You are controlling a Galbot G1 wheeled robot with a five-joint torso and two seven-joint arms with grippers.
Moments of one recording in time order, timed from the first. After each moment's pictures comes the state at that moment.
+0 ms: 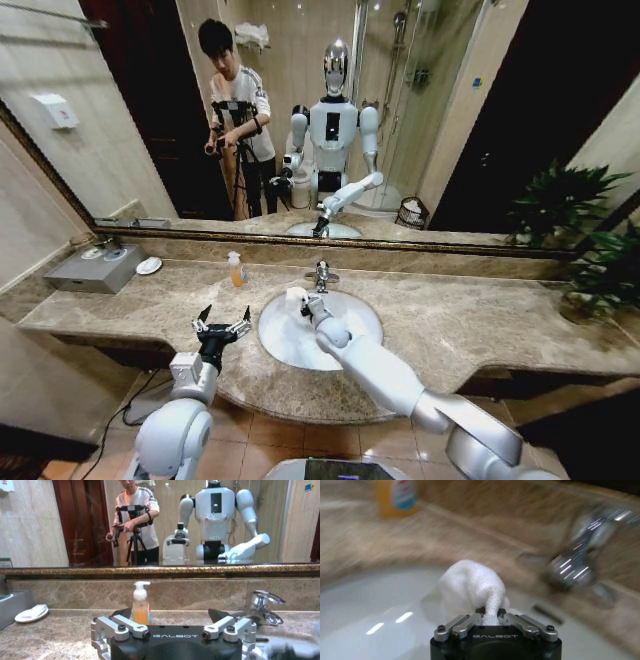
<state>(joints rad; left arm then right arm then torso) 1.68 -1.40 -0.62 -2.34 -0.15 0.32 -0.09 -0.59 1.33 -0.48 1.29 0.49 -0.38 0.30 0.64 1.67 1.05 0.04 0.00</state>
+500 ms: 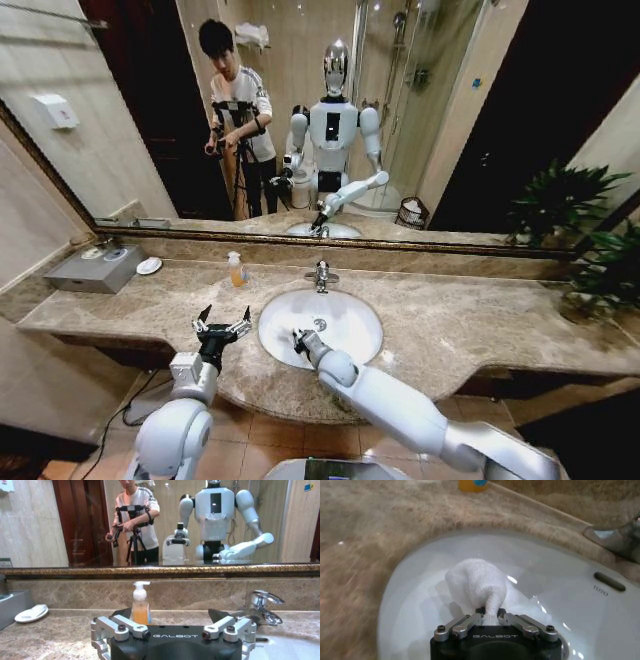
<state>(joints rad) 1.68 -1.40 -0.62 -2.34 -0.15 0.32 -0.09 -0.66 1.22 -0.63 1.50 0.53 -0.45 0.30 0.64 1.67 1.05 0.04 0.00</state>
